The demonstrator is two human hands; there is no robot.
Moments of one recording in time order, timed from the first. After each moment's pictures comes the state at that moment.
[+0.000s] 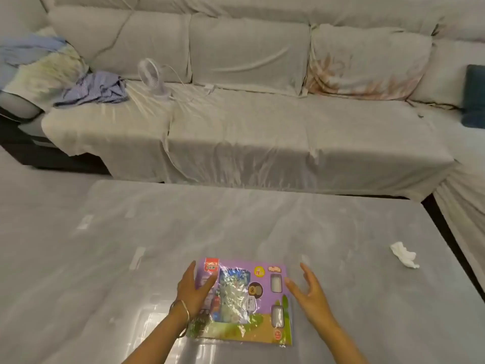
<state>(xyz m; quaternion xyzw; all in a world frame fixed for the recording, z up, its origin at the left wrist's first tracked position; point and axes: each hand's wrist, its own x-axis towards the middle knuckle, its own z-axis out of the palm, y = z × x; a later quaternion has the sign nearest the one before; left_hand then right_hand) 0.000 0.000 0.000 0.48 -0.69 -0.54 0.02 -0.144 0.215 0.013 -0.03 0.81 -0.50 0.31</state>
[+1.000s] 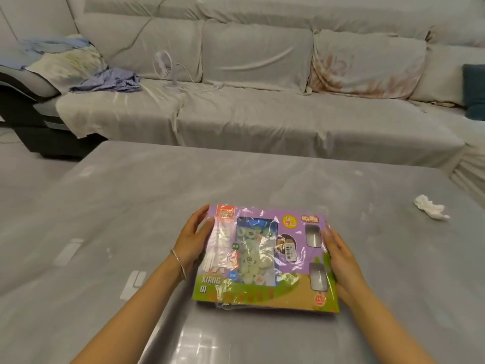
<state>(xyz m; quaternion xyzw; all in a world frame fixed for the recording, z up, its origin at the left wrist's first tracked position) 0.042 0.018 -0.104 0.32 -0.62 -0.68 0.20 -0.114 0.259 -0.120 -0.03 0.61 -0.75 0.26</state>
